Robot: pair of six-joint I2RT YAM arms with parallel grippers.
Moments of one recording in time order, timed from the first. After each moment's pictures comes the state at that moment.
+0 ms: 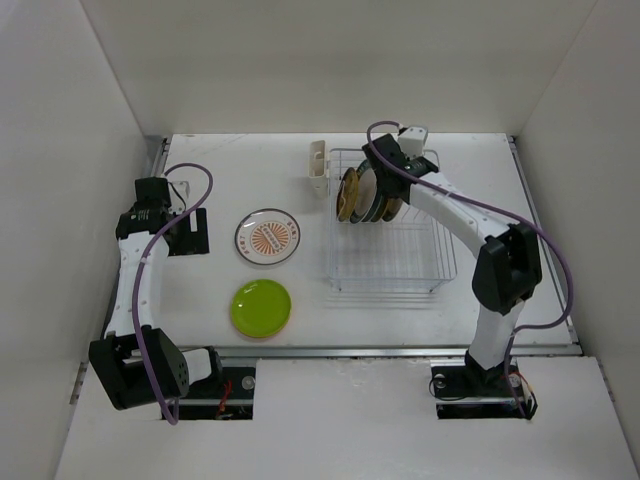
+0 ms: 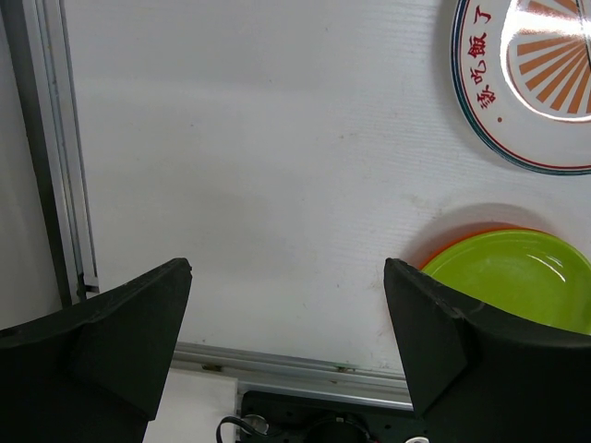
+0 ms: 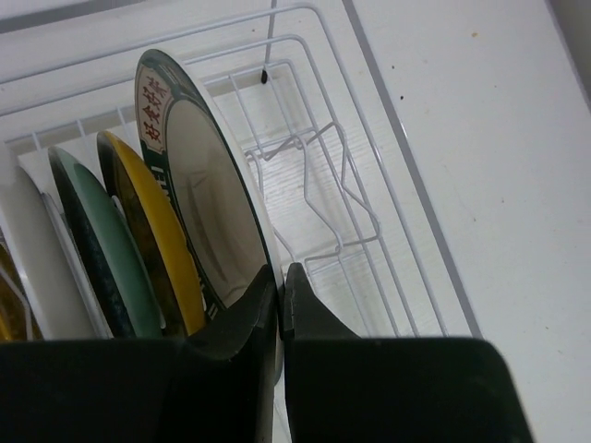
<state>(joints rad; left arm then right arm) 0.19 1.23 1.11 -0.93 -0.01 0.10 0.52 1.87 1.67 -0.74 0.82 0.57</state>
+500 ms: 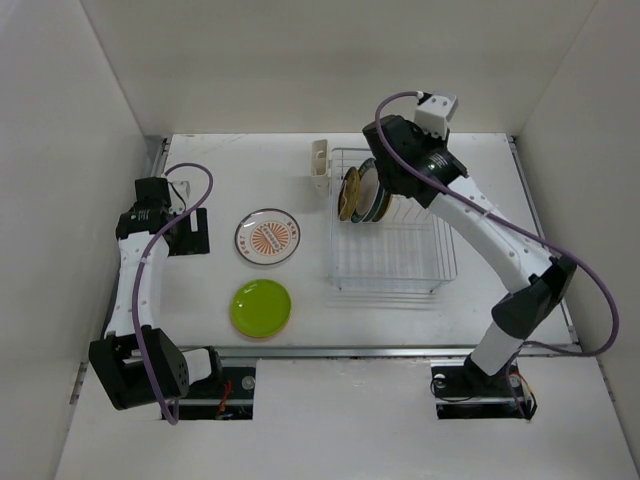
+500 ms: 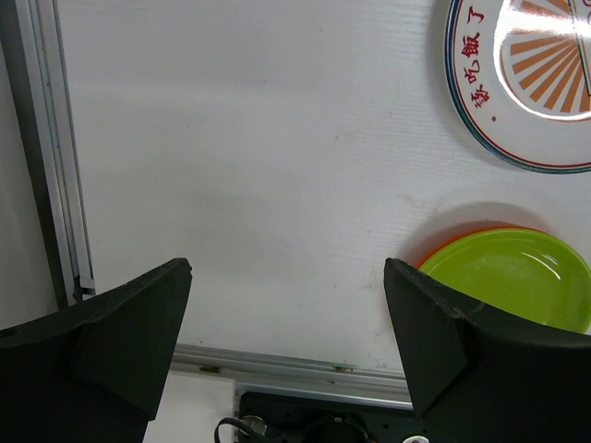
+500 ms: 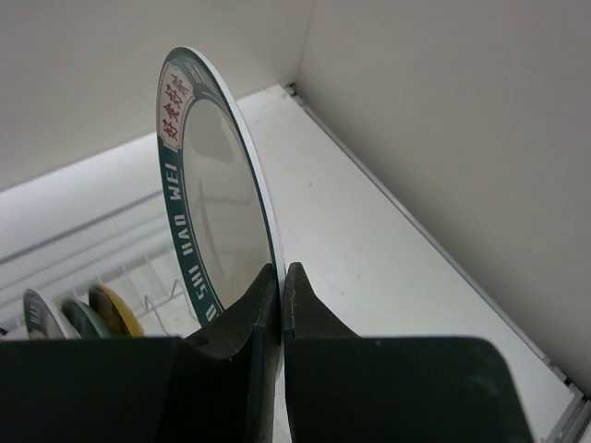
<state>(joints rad) 0.19 1.23 1.11 -0.93 0.00 0.10 0.66 1.71 1.86 -0.88 1.31 0.53</state>
